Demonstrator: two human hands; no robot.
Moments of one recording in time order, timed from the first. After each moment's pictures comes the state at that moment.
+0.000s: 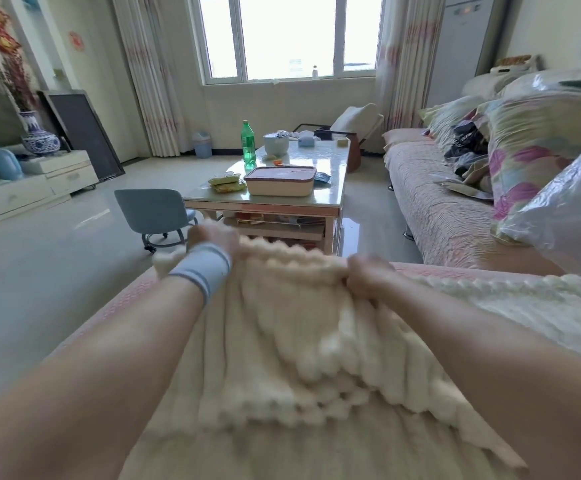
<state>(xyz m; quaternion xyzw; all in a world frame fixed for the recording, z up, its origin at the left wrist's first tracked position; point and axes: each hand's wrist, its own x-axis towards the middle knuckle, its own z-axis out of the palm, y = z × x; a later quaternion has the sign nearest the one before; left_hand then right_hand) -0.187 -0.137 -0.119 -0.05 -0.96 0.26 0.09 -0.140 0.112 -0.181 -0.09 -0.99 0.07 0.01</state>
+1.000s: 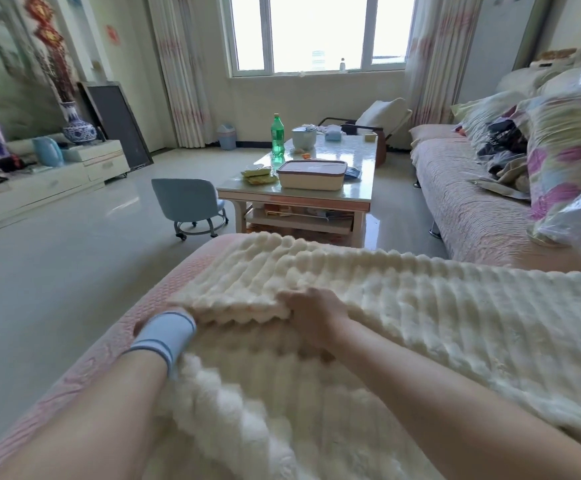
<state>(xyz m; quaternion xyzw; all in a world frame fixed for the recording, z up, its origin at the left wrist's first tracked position) -0.128 -0.304 -0.212 0.17 -0.98 -0.03 -0.12 -0.076 -0.055 -0.206 0.16 -0.98 0.07 0.05</state>
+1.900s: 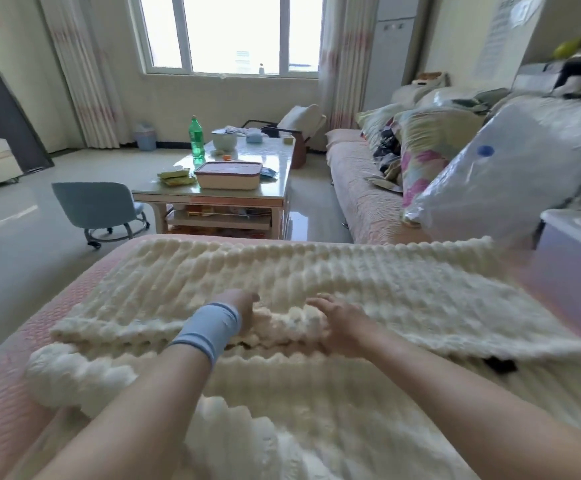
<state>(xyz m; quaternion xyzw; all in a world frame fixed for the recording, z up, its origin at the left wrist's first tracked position) -0.024 -0.088 -0.179 -0.19 -0.97 0.04 -0.15 0.071 0.117 -0.207 -0.03 -0.99 0.14 -0.05</state>
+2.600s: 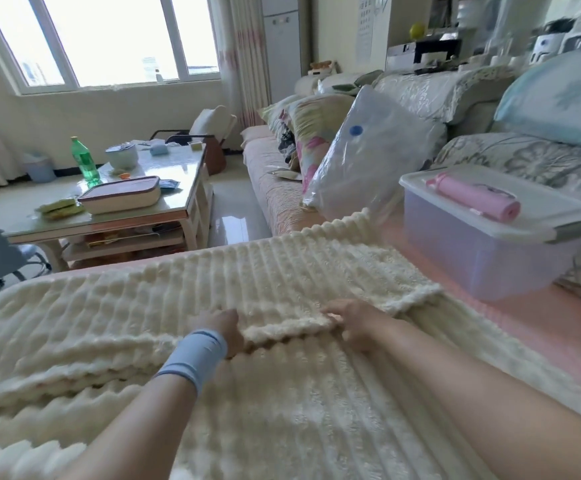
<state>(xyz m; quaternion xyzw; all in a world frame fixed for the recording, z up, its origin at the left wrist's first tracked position) 0.070 0.086 -0.204 -0.25 -0.96 0.09 -0.08 0.209 0.319 -0.222 -0.17 -0.97 0.17 -0.11</state>
